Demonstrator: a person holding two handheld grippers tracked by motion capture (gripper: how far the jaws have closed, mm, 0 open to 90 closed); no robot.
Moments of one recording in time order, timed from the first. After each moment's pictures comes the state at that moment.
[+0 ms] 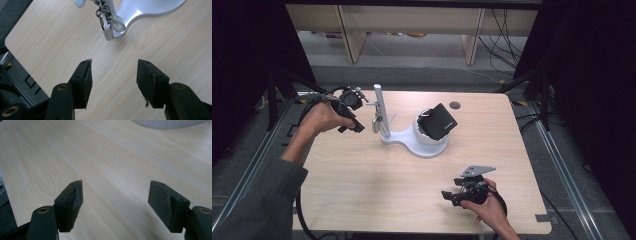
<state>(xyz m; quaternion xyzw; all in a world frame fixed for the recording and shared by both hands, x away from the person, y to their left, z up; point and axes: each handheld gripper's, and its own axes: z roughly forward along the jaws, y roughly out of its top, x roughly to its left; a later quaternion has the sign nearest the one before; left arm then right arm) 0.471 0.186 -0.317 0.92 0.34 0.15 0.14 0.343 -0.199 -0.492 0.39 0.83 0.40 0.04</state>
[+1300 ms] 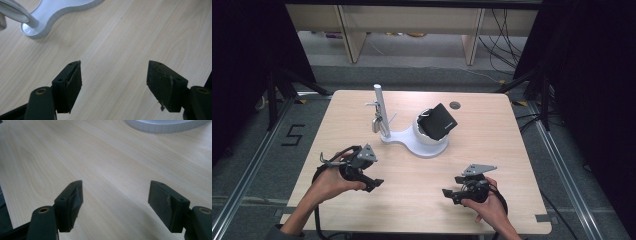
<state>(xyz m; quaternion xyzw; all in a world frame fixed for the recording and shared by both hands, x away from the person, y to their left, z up) 0.364 0.162 -0.412 0.92 0.26 0.11 0.27 0.346 -0.202 -0.491 0.39 0.83 0.40 0.05</state>
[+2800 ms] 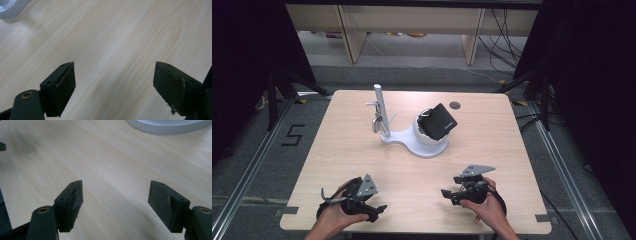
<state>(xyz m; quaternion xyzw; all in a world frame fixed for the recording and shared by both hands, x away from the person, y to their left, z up) 0.307 0.160 -0.477 0.90 0.28 0.15 0.31 0.344 -0.197 -0.491 0.38 0.83 0.40 0.06</state>
